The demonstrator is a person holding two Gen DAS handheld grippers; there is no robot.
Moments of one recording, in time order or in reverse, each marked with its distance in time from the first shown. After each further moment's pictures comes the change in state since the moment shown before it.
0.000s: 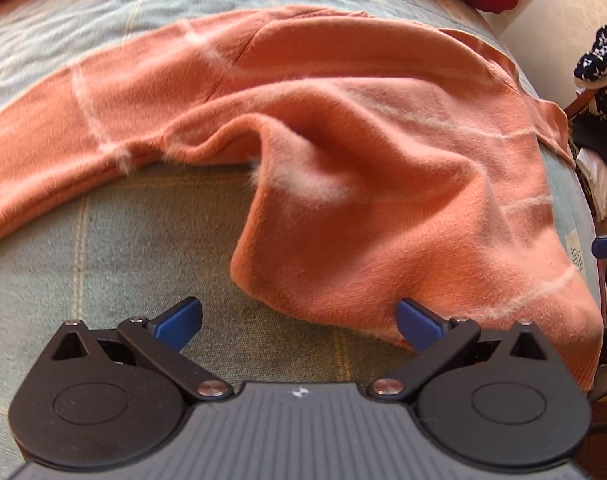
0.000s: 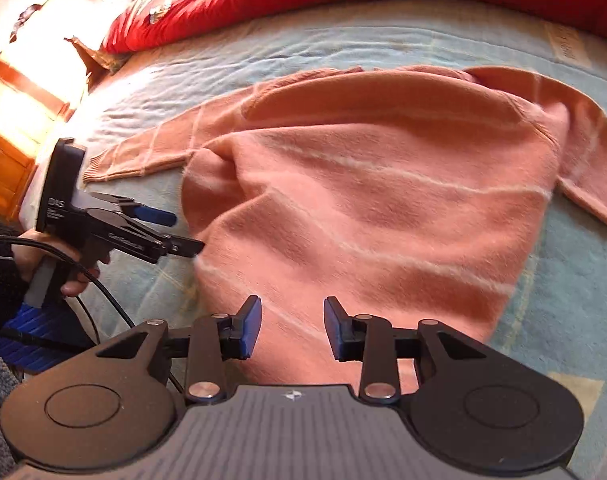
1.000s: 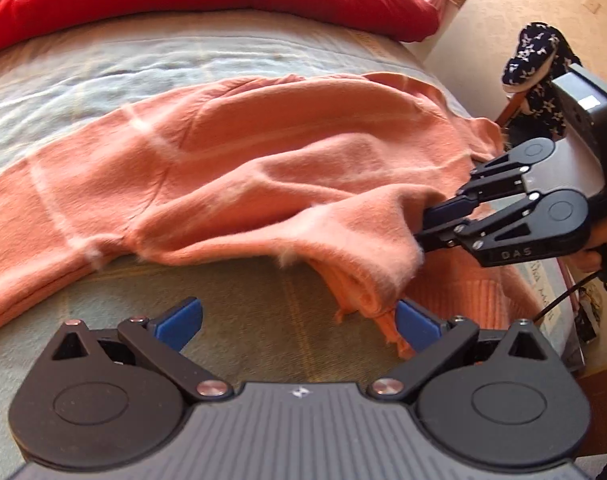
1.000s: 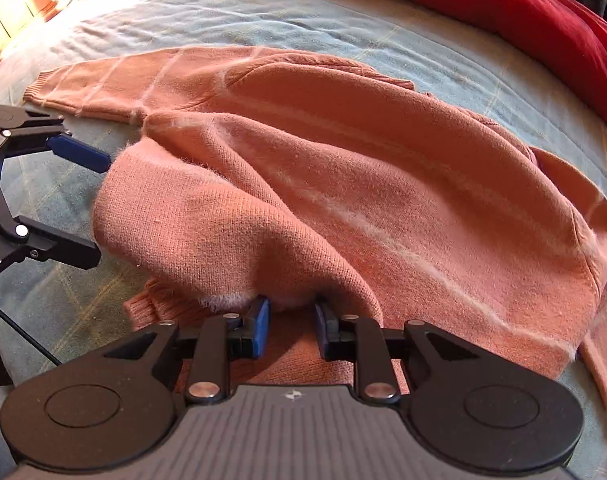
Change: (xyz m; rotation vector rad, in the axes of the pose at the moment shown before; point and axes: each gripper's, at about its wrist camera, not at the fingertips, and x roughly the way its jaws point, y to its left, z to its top) left arm -0.022 -0.015 0.023 0.227 -0.195 -0.169; right arm 0.103 0.013 0.041 -0.307 0.080 -0.262
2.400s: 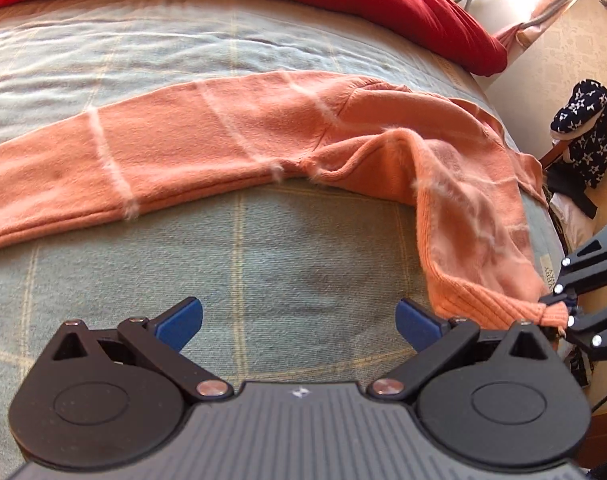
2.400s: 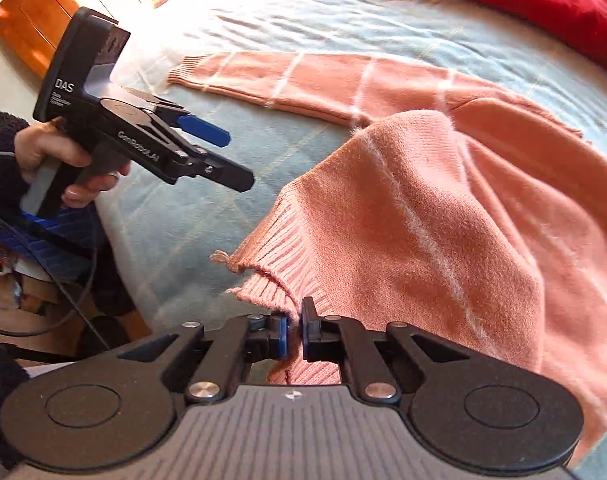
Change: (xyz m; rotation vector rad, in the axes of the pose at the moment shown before) left arm -0.098 0.089 -0.071 -0.257 0.000 0.110; right arm -0.041 0.126 0.014 -0.041 0.049 0.339
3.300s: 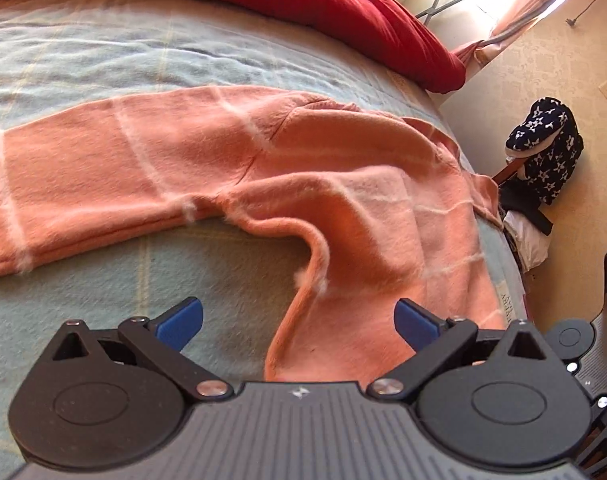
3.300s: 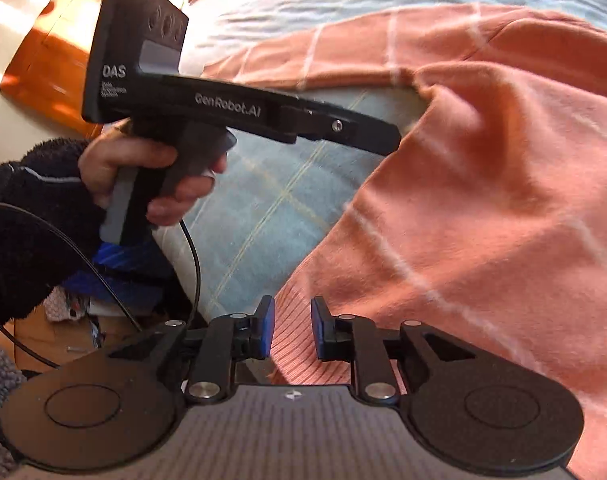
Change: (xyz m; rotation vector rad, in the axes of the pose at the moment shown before) left arm 0.056 -0.037 0.038 0.013 -0.039 -0.195; right arm 0.013 -0.005 -0.021 0.204 -0.028 0.185
